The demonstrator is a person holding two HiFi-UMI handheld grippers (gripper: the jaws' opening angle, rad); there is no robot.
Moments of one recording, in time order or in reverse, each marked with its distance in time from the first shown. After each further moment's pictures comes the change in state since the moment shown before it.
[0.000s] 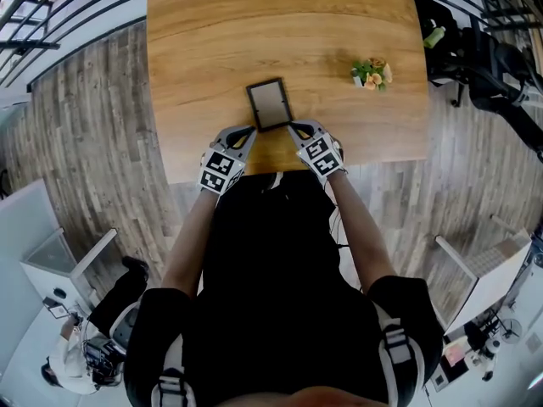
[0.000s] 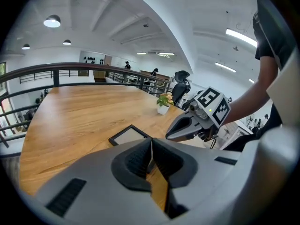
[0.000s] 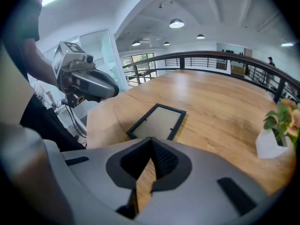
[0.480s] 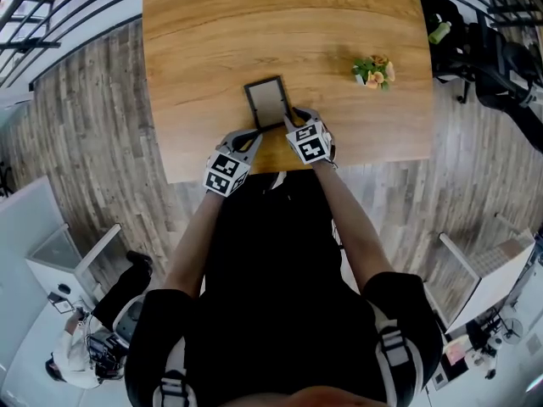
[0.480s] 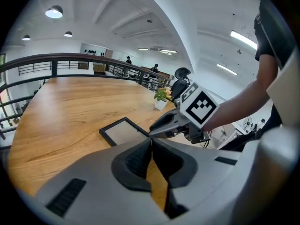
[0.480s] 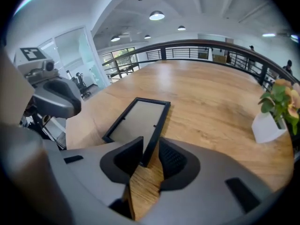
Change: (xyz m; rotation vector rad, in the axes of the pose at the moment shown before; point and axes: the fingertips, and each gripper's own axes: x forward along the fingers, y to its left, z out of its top) left arm 0.021 -0.018 -0.020 -0.054 0.047 -0.031; right arm 0.035 -0.036 -0.013 0.184 0.086 -0.142
